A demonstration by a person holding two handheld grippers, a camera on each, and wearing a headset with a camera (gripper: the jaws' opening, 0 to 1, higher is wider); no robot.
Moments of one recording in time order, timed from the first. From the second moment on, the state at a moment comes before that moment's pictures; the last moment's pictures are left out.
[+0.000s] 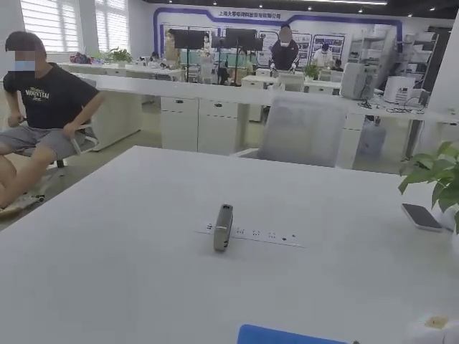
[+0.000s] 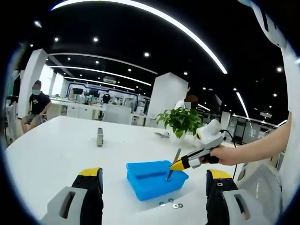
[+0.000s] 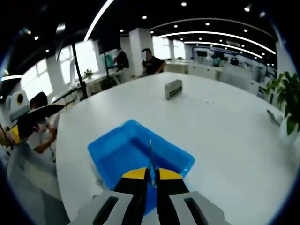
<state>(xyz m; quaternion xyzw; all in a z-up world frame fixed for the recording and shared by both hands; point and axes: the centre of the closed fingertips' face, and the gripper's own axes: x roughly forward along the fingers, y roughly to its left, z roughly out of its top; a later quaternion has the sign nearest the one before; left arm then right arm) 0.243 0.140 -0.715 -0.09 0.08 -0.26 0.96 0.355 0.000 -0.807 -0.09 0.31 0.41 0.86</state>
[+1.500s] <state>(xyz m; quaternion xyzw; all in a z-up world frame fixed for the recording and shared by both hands) 0.239 0.134 -0.742 -0.04 0.15 -0.28 0.95 0.296 0.025 -0.751 -0.02 0.30 0.50 0.81</state>
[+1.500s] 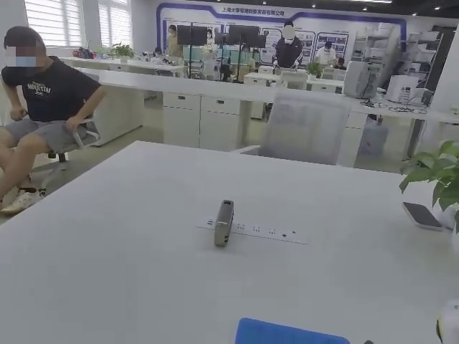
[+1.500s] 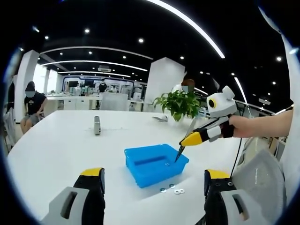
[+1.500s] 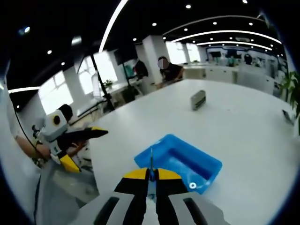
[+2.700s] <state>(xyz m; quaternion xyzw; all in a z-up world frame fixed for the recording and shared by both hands) 0.235 0.128 -0.753 -0.04 0.18 -0.29 0.94 0.245 0.033 -0.815 -0.08 0.38 0.53 0.75</state>
